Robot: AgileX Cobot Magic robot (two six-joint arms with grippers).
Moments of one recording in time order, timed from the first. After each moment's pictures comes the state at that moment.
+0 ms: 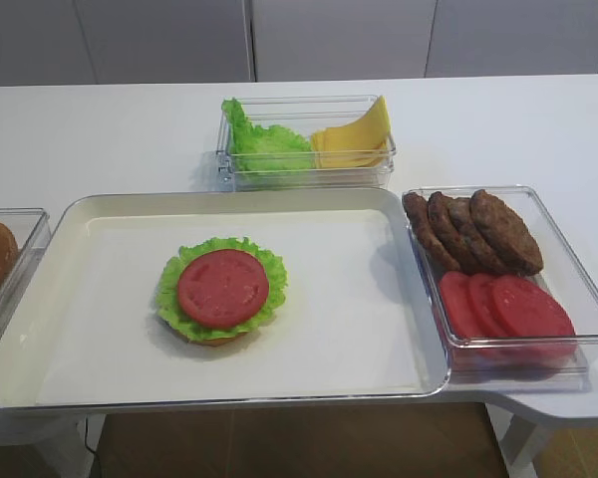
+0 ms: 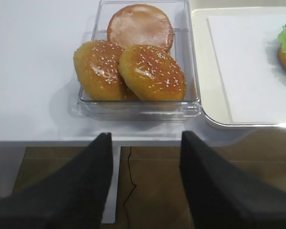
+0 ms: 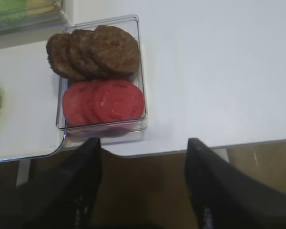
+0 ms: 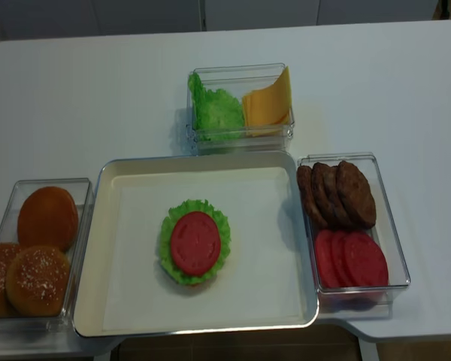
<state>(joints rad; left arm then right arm) 0.07 -0.02 -0.49 0.05 1.19 -0.07 0.05 0.41 -0.86 0.12 1.27 0.13</state>
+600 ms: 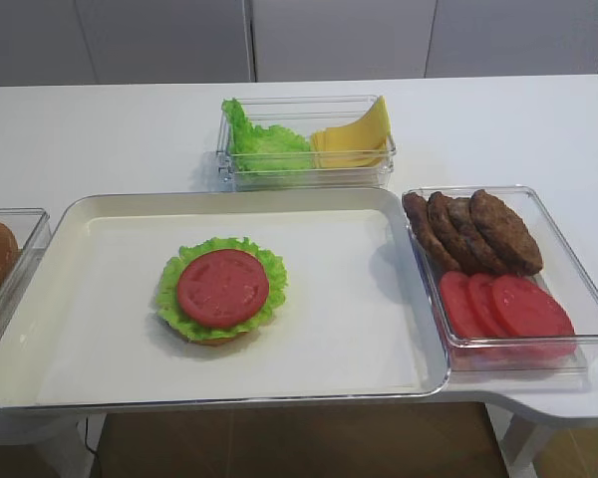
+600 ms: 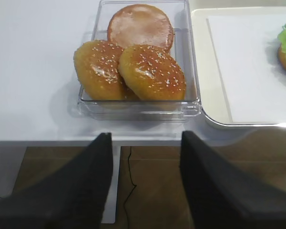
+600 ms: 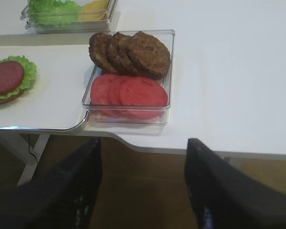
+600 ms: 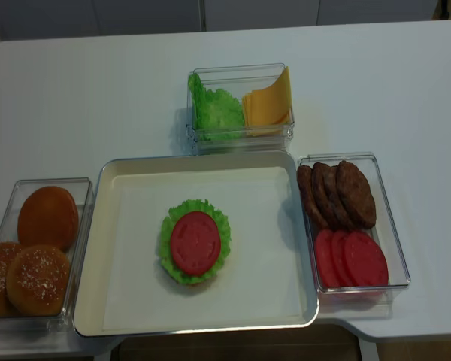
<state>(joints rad) 0.07 -0.02 -0.49 0.05 1.19 -0.07 0.05 -0.01 -0.66 0.21 1.28 -0.02</state>
